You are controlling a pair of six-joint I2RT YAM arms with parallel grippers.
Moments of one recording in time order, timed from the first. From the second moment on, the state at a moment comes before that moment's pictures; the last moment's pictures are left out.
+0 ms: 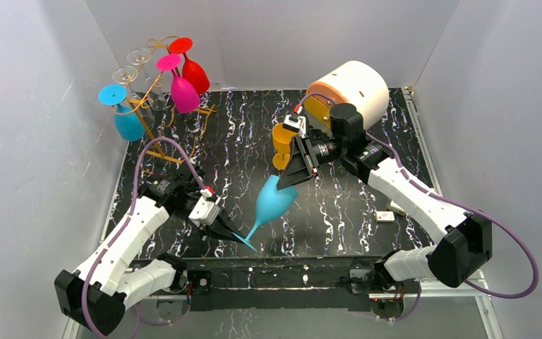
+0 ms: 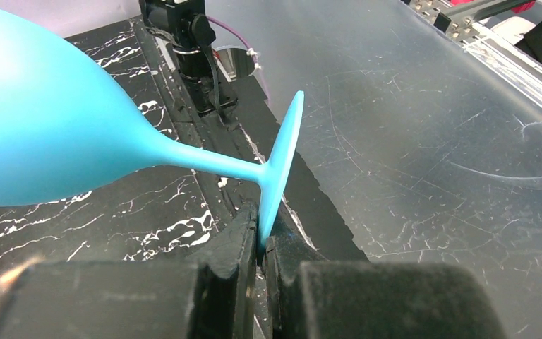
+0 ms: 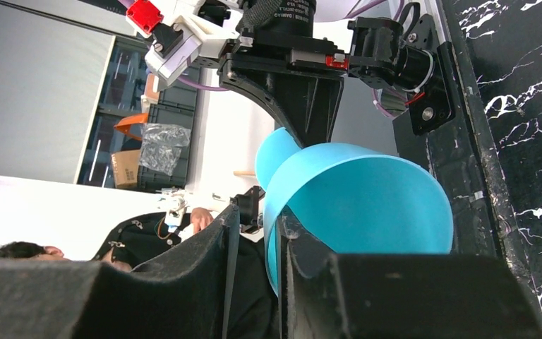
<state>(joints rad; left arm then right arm) -0.46 0.98 0.93 -1.37 1.43 1.45 0.64 1.33 1.19 -0.15 -1.29 0.90</state>
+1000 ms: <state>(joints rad) -0.46 1.04 1.03 -1.31 1.28 1.20 0.64 1.24 1.20 -0.32 -1.00 0.76</state>
